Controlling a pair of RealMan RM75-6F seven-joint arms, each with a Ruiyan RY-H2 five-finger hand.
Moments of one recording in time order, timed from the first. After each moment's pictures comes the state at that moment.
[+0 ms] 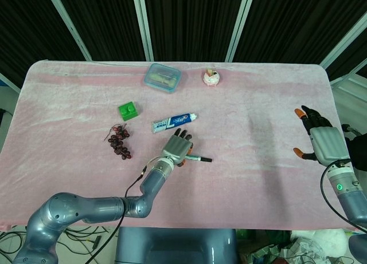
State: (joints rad) left arm -1.31 -1.94 -0.19 -1.12 0.44 0.81 0.74; right arm 0.48 -0.95 0.17 -1.63 -1.22 1.00 0.03
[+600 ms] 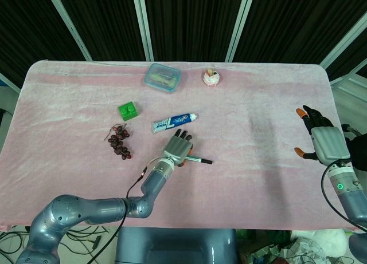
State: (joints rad) left arm -1.29 -1.97 -0.21 -1.08 0.46 0.79 0.74; right arm 0.47 -0.96 0.17 -1.61 -1.22 1.00 0.04
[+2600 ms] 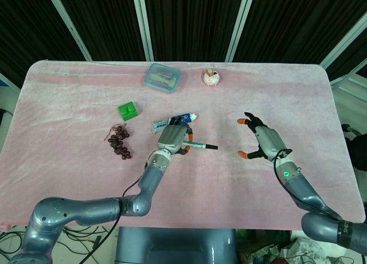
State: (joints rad) left arm -1.18 -1.95 -0.39 -1.16 0.57 0.89 0.55; right arm 0.71 -1.13 0.25 -1.76 -0.87 0.78 0.04
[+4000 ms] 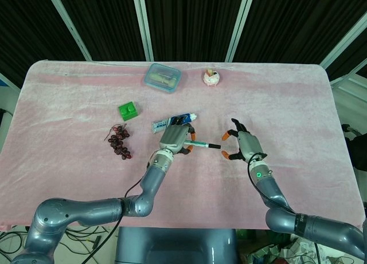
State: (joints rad) left arm -1.18 -1.97 -0.42 -1.15 0.60 0.89 0.51; right arm 0.76 -1.45 0.24 -1.57 -0.69 0.89 -0.08
